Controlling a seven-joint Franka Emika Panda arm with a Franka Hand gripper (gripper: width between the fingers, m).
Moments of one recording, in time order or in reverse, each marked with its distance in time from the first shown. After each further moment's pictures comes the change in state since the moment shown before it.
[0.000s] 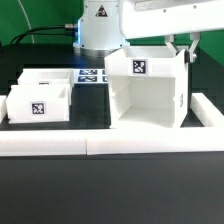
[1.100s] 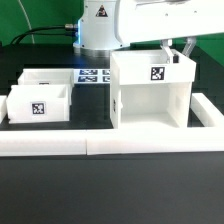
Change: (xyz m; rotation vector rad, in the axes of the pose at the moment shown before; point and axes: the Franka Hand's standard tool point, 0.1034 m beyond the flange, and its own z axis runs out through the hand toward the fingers) arm -0.009 0.014 0.005 -0.051 -0.035 -0.685
